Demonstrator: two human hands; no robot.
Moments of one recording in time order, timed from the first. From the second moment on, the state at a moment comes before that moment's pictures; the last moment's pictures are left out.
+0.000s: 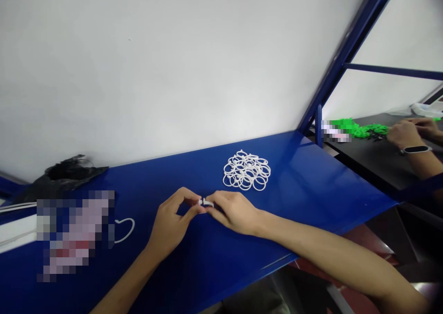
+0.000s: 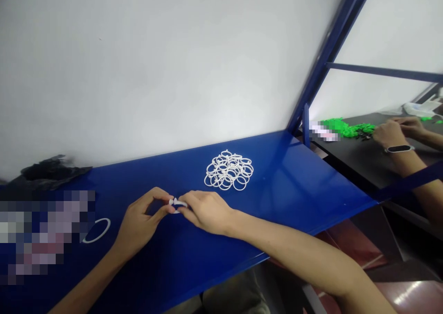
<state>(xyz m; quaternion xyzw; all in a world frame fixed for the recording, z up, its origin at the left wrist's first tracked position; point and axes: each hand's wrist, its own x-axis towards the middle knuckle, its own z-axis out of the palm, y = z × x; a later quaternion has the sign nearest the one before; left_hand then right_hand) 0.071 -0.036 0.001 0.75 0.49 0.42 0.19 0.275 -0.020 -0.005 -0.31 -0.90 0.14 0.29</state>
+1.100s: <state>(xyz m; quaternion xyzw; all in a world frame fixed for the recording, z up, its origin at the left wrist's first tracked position) 0.022 -0.032 0.011 0.67 0.72 0.04 -0.17 0.368 0.039 0.027 -0.56 -0.79 -0.02 0.25</state>
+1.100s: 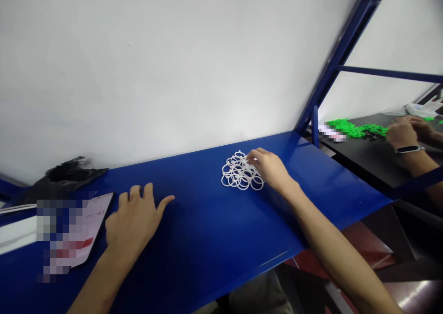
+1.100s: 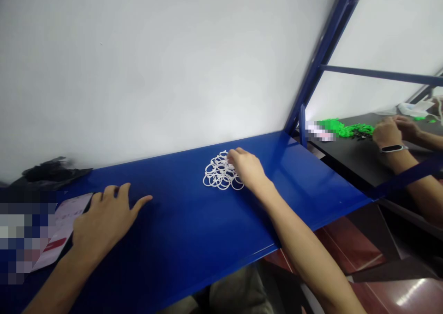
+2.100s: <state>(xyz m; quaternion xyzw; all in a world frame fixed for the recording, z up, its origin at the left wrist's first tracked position) 0.032 -0.019 -0.017 0.77 0.61 0.18 -0.04 0.373 0.052 0.020 -0.56 -0.76 -0.09 0.31</state>
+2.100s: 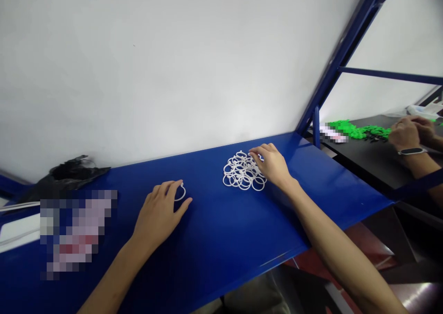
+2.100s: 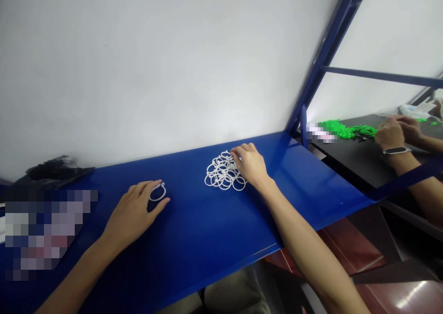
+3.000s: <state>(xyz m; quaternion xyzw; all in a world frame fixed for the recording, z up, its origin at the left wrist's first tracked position) 0.060 -0.032 -0.014 0.86 0.47 0.20 0.10 0.284 -0.010 0.003 -0.26 -0.93 0.17 0.19</state>
